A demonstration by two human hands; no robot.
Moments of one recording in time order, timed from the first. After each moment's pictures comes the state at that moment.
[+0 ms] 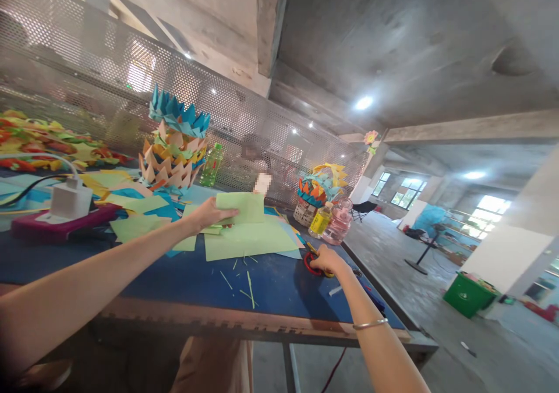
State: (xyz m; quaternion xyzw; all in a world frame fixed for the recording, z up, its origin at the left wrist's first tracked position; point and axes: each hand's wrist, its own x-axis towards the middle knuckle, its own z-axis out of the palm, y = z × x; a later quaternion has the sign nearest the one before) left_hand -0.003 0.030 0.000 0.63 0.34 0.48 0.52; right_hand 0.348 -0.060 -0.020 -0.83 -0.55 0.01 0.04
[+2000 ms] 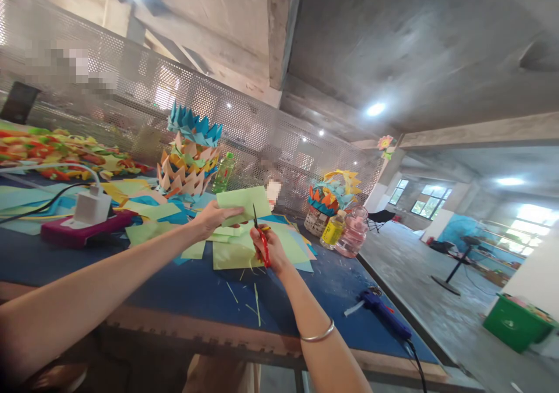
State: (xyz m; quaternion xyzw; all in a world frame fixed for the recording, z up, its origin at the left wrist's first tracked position) left_hand -0.005 0.030 0.006 0.54 0.31 0.55 0.55; right_hand 0.168 -0.026 -0.024 -0.42 -0.68 0.39 0.46
